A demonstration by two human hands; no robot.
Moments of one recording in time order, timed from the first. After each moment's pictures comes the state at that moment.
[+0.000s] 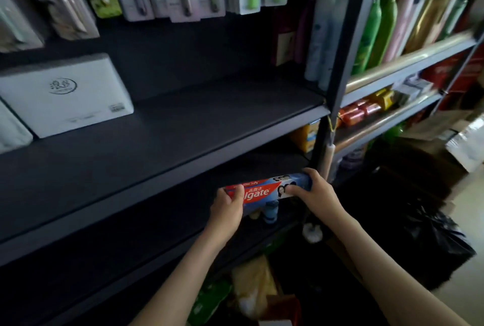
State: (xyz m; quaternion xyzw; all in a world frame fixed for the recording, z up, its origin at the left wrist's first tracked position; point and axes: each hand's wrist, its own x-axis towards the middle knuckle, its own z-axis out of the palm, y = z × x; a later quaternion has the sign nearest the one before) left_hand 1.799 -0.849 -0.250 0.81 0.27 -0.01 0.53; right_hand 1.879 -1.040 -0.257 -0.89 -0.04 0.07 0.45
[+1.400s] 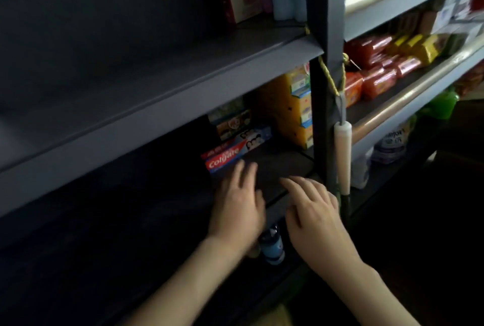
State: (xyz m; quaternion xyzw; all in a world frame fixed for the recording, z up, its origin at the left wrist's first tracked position) left_hand 1.984 -0.905 -0.396 0.98 0.01 0.17 0.12; right_hand 1.989 -1.051 -0.420 -0.91 -0.20 -0.18 0.31
